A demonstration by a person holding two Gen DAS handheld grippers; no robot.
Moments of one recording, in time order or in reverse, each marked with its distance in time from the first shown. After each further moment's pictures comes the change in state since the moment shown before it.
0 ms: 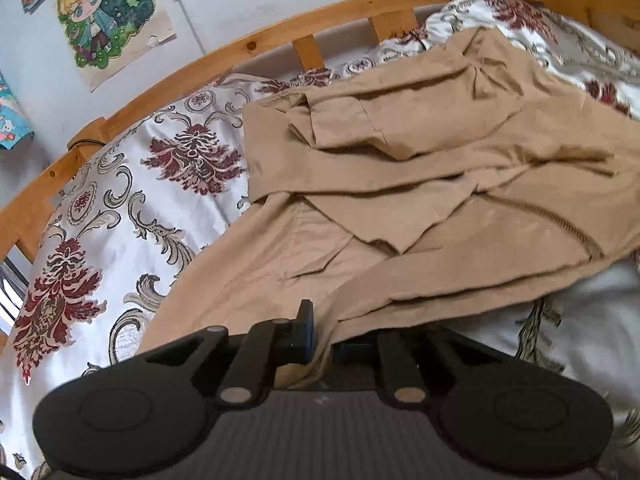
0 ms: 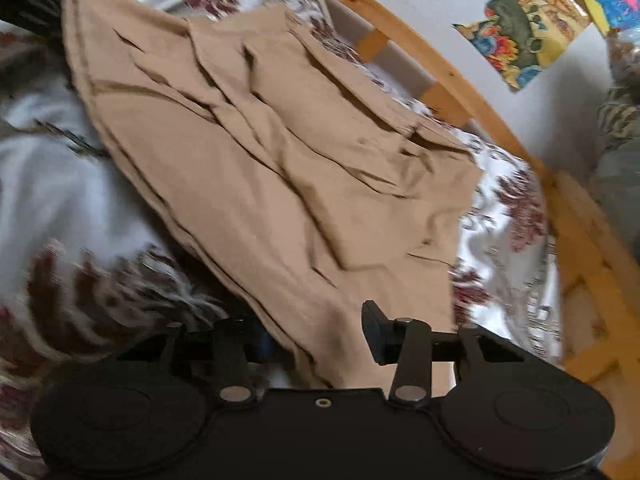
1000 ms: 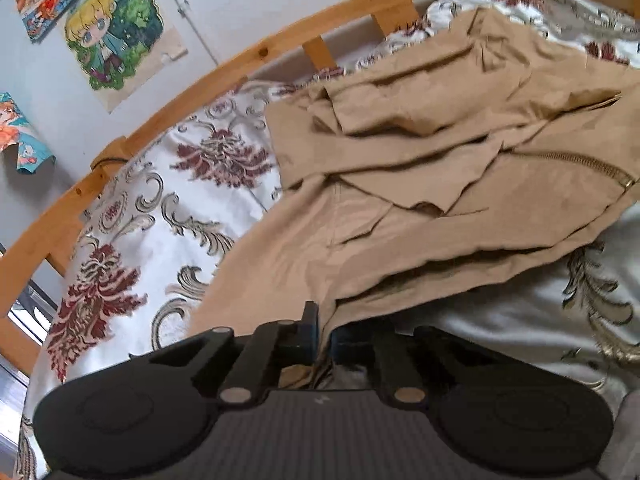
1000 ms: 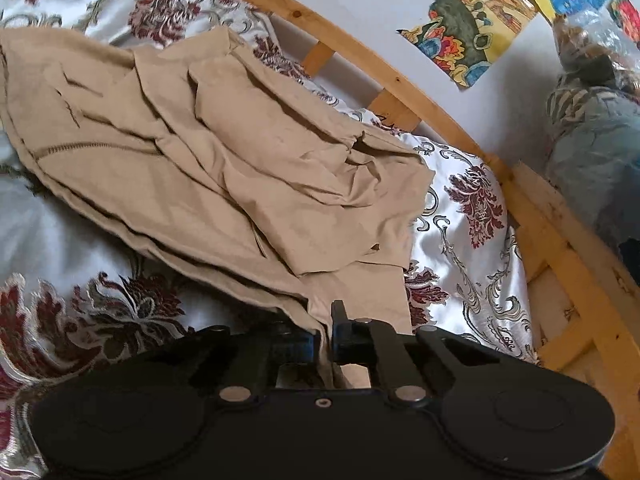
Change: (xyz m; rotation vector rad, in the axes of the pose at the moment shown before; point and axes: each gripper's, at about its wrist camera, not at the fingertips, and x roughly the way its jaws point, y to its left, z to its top) left arm -0.007 0.022 -0.030 0.082 -0.051 0.074; right arm -0.011 -0.025 0.002 0.113 -0.089 -0.048
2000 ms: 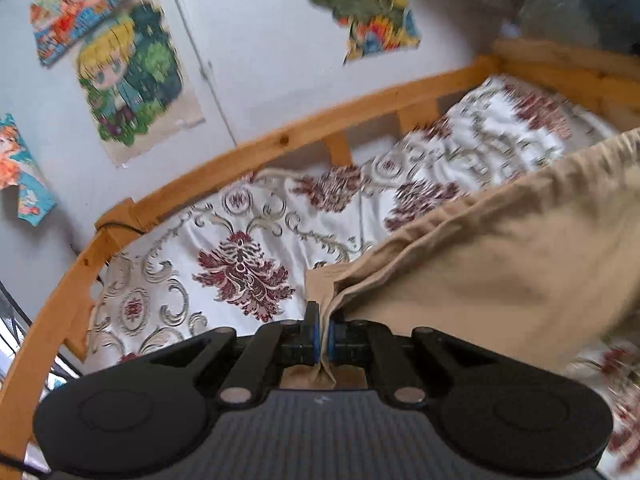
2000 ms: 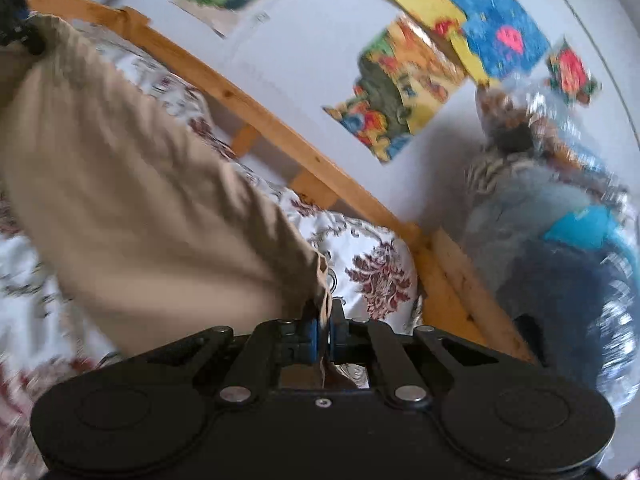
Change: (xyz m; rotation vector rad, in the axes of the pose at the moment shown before) left arm -0.024 0.067 0.147 -0.106 -0.079 -0.075; right arm -0.040 -0.083 0.072 0.017 -0.126 -0.159
